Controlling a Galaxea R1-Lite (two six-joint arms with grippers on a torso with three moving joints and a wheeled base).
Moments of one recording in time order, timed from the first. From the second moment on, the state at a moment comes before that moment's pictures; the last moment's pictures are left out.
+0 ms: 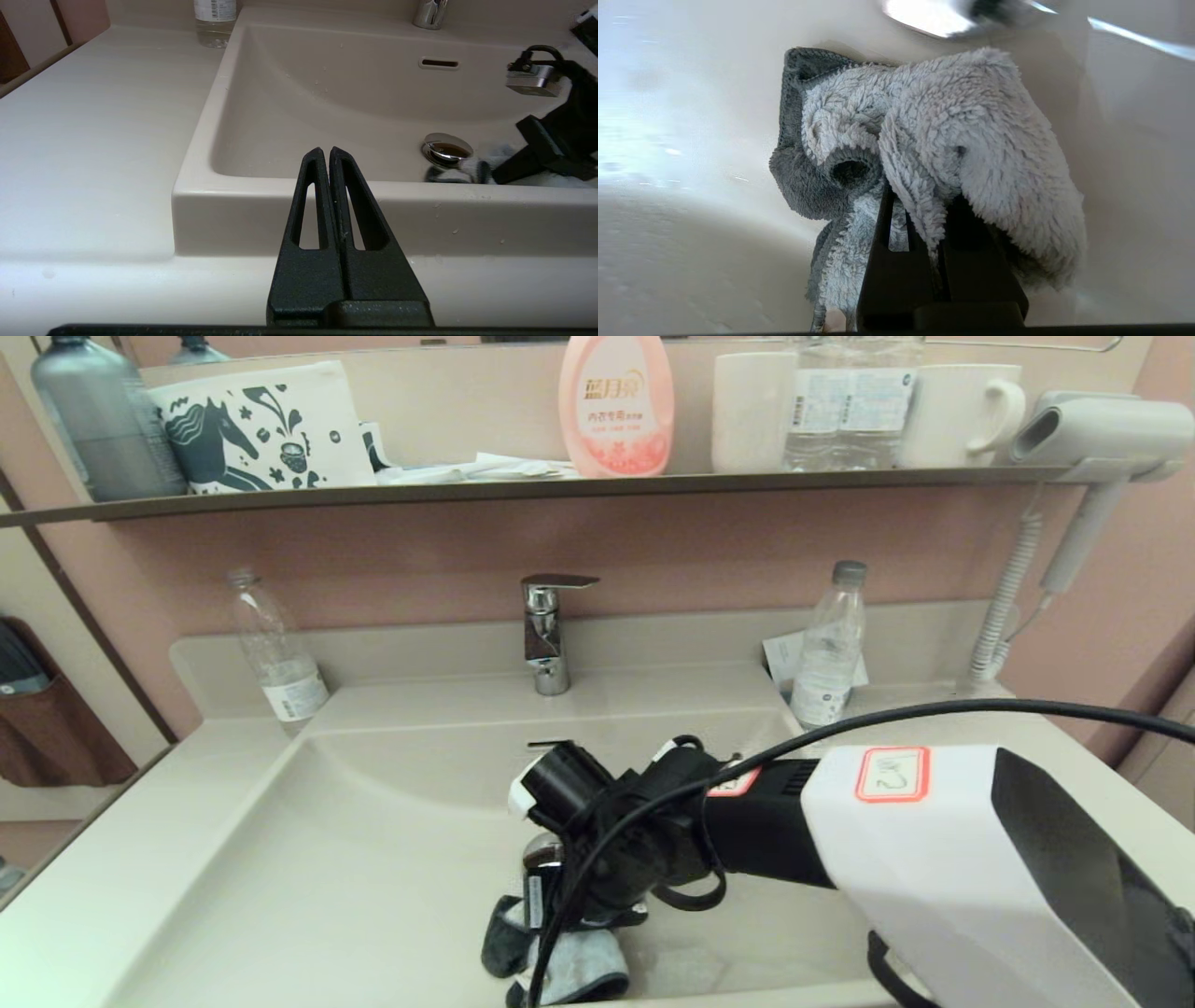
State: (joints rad) left arm 0.01 0.00 0.00 -0.05 0.01 -0.08; right arm 0.92 2.51 -1.95 0.57 0.09 0.69
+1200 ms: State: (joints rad) left arm 0.01 0.00 0.00 -0.04 0.01 -0.08; right arm 0.86 2.68 -1.98 -0.21 0.09 0.54
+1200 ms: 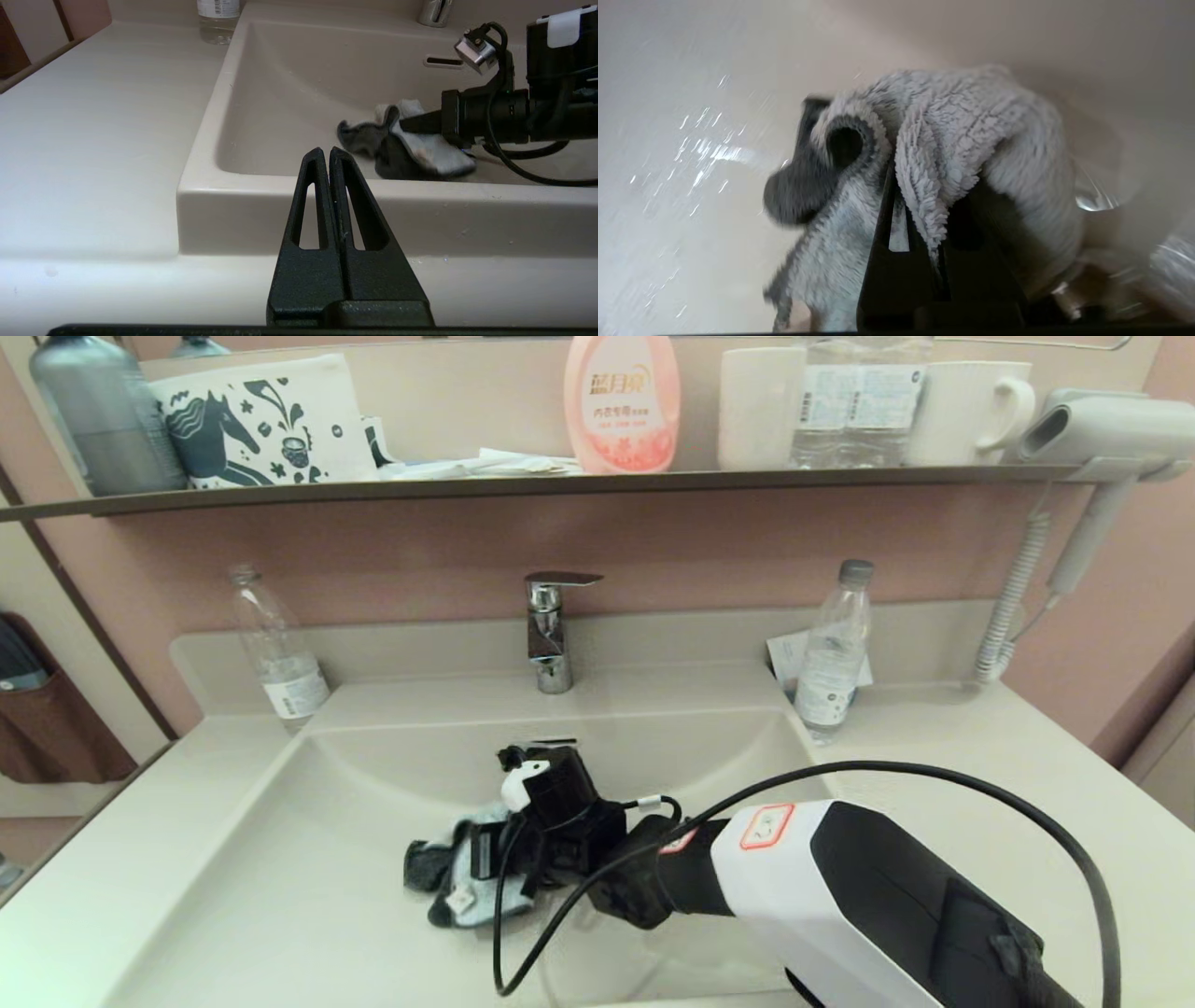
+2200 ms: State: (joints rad) left arm 0.01 0.00 0.00 -0.05 0.01 -0.08; right arm 0.75 2.58 -1.98 0.27 -0.15 0.47
